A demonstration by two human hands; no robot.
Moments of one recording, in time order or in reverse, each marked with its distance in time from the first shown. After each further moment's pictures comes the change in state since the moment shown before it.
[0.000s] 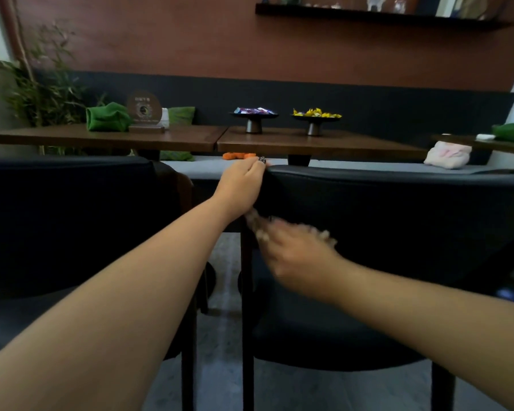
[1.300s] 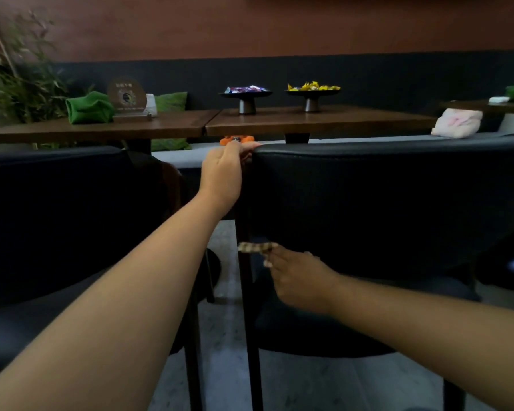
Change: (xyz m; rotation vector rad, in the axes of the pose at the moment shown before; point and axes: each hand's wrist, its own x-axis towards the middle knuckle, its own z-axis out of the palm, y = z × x) left_hand 0.004 -0.018 0.009 -0.417 0.102 -0.067; right_hand -0.009 -0.036 0.044 -0.122 -0.363 -0.251
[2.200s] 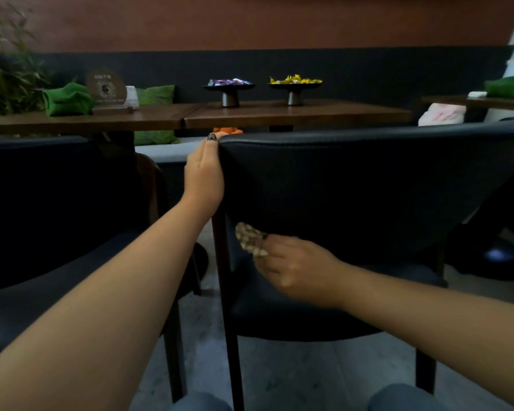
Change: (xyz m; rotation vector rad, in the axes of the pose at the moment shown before) left_hand -0.022 -0.006 0.028 0.070 0.165 0.073; right_hand -0.056 0.003 0.020 0.227 0.774 0.201
